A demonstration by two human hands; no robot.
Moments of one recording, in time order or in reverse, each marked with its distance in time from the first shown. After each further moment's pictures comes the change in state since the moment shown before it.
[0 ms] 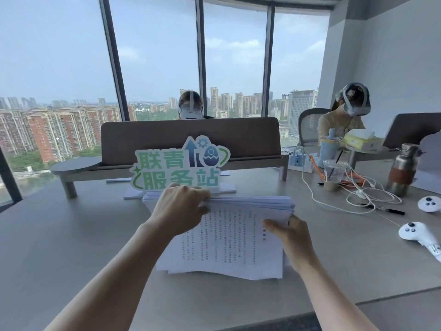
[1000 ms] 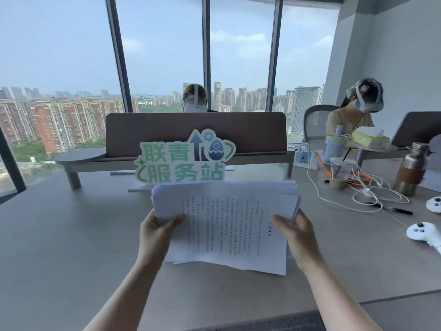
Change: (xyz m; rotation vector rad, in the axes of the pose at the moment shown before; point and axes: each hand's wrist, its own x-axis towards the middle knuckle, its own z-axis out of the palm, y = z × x) left_hand -0.076 -0.033 0.068 -1.225 0.363 -0.831; right_hand 0.003 0.014 0.000 0.003 -0.061 -0.121
